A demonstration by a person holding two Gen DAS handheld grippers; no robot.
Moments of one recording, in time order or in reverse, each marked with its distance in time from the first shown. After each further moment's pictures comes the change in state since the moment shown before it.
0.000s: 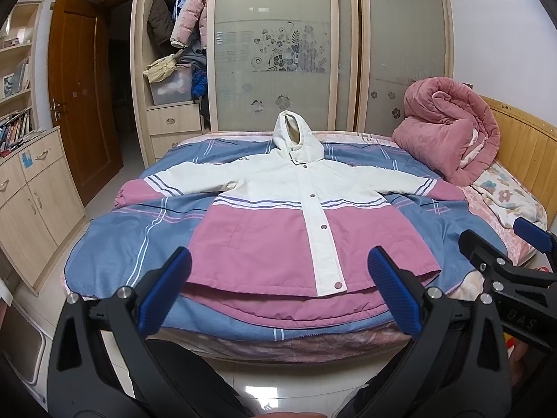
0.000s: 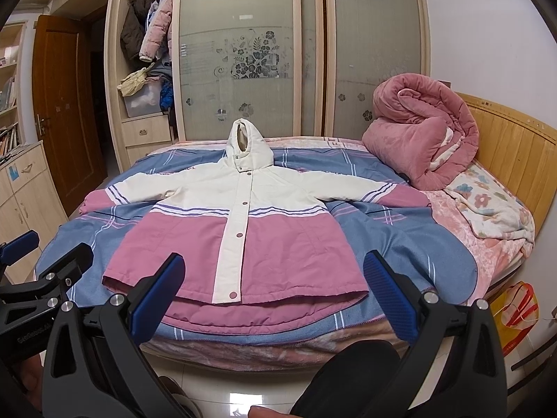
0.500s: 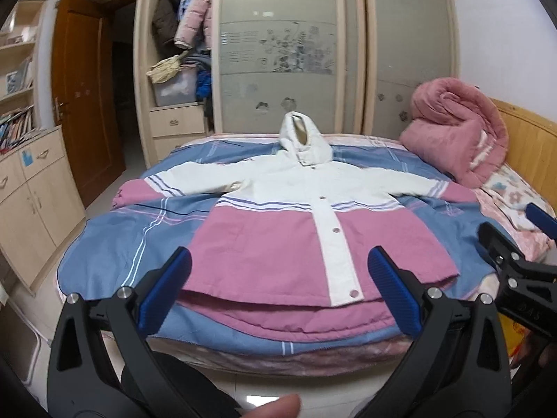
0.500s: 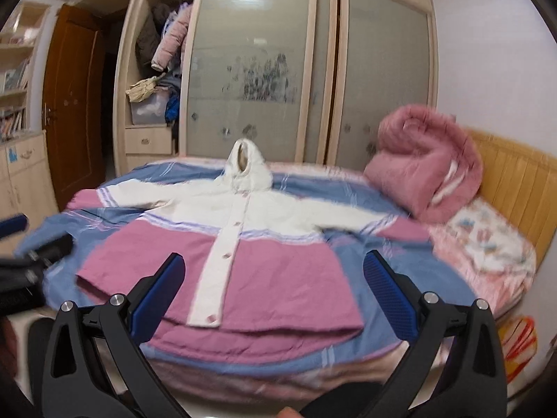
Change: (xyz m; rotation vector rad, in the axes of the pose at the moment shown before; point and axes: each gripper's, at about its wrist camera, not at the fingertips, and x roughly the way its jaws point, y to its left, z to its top) left arm 0.046 0.012 -0.018 -0.017 -0.036 0.036; right arm 0.041 -0.007 -0.021 -0.120 -0.169 -0.034
